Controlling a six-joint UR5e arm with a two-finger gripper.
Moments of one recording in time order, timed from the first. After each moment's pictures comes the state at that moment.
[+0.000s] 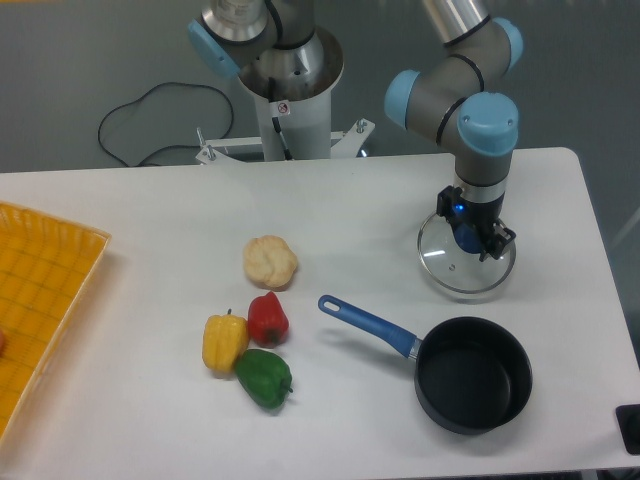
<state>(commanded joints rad) 2.85 -1.95 -1.92 -0.67 1.58 1.68</state>
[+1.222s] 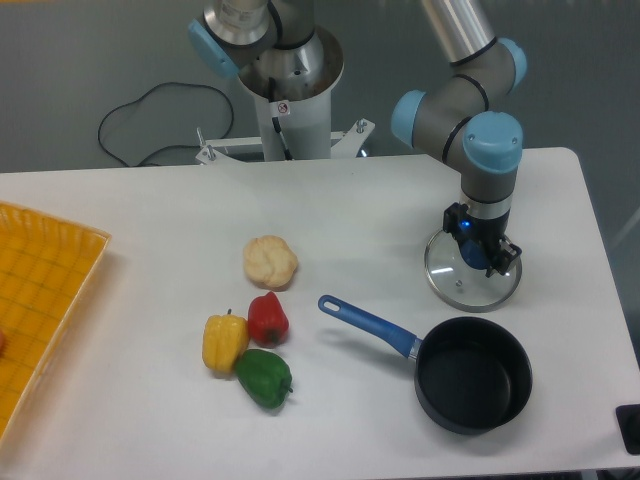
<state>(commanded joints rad) 2.85 -2.00 -1.89 -0.62 1.56 1.68</state>
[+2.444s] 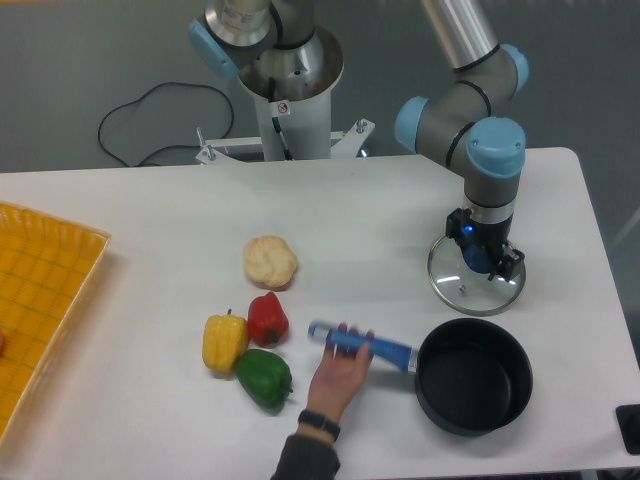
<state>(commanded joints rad) 2.86 -2.02 -1.89 -0.61 1.55 1.68</state>
